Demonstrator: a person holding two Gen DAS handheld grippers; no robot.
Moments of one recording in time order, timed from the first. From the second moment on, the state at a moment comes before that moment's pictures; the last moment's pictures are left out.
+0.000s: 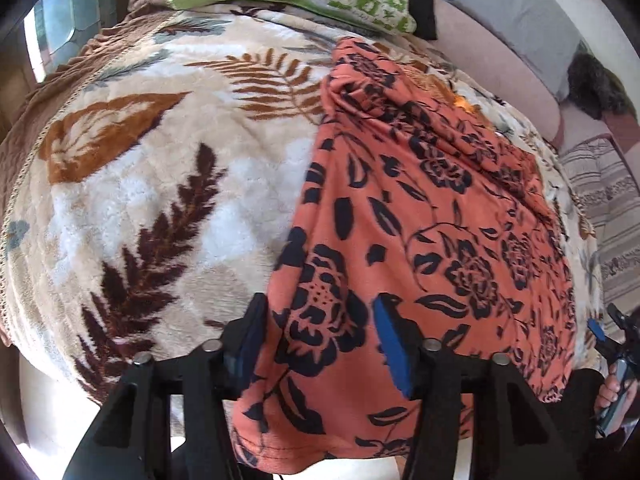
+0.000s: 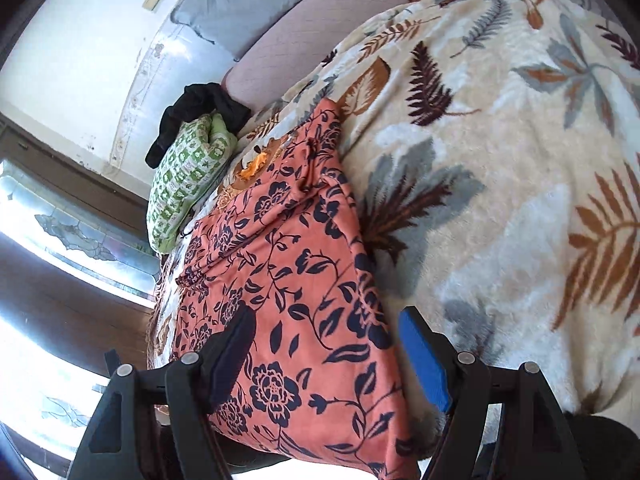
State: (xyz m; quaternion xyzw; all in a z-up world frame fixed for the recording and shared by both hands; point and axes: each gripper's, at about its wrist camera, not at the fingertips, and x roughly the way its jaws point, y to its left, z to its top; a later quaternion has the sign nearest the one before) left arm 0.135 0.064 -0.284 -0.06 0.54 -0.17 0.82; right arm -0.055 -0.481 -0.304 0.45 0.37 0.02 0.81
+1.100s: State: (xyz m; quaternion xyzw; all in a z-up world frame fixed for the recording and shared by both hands) left arm 0.132 0.036 -0.292 0.03 0.58 -0.24 0.77; right arm -0.031 -0.410 -0.335 0.34 0.47 0.09 0.81
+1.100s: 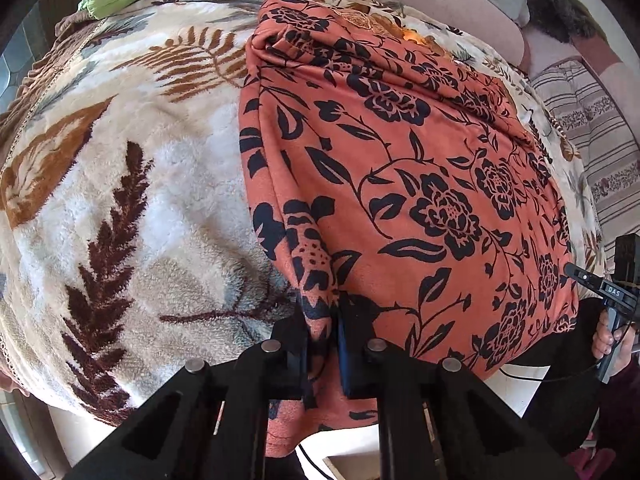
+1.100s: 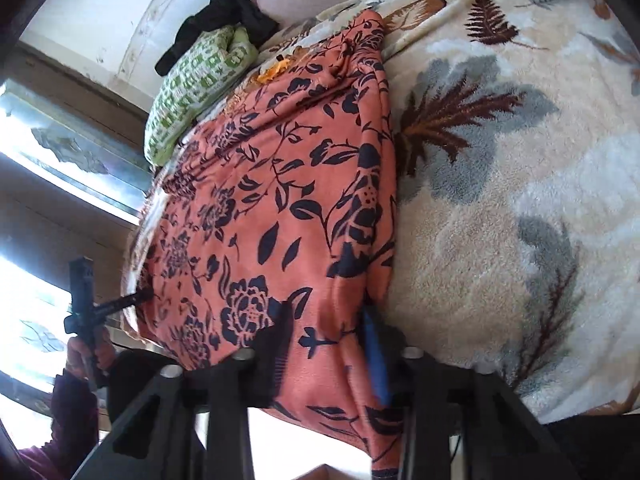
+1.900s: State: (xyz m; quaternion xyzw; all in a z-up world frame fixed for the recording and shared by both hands) left arm 0.377 -0.031 -0.226 -0.12 0.54 -0.25 0.80; right arm 0.173 -0.540 -0.262 0.51 0.27 0.06 0.81
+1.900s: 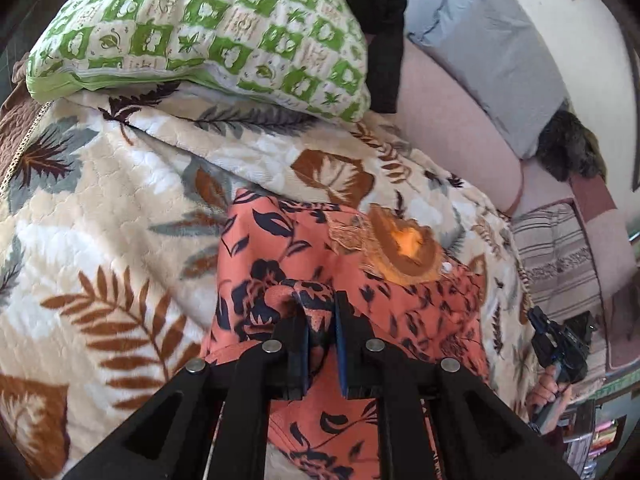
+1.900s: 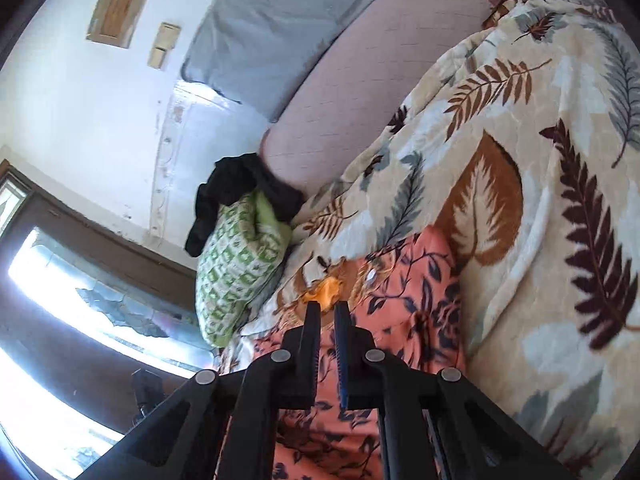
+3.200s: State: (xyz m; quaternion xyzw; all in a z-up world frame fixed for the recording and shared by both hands) left arm 0.388 0.008 -0.232 -0.21 0.53 -0.22 0.79; right arm 0.260 -0.570 -0.294 0.60 0.32 0.04 0.73
